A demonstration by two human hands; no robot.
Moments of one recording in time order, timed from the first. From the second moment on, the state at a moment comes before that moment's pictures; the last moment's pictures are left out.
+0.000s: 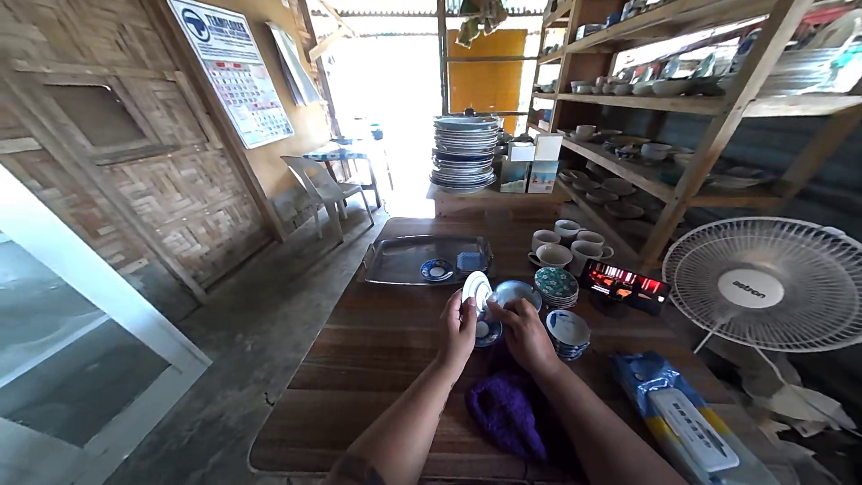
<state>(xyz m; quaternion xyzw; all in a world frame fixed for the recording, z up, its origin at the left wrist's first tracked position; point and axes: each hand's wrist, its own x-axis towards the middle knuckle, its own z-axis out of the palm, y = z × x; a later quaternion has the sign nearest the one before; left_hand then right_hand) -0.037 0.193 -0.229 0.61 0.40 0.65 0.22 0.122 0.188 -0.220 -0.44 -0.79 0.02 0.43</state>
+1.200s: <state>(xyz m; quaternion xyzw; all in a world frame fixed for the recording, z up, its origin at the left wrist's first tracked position) -0.031 0.185 -0.225 0.63 0.43 0.61 0.21 0.120 0.188 -0.220 -0.43 -0.78 0.01 0.46</state>
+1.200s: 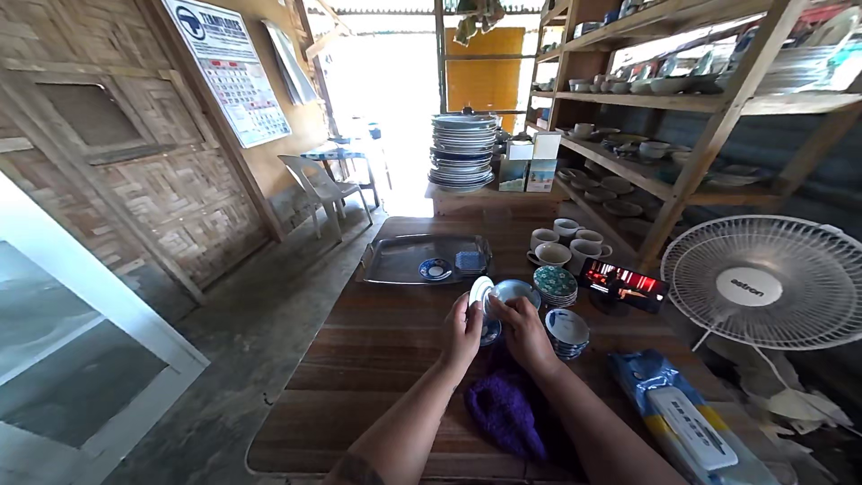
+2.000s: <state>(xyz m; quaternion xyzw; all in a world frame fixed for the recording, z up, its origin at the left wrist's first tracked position) -0.038 0.194 -0.229 0.61 0.42 0.63 0.23 0.122 0.189 -0.221 -0.41 -0.80 0.03 0.43</state>
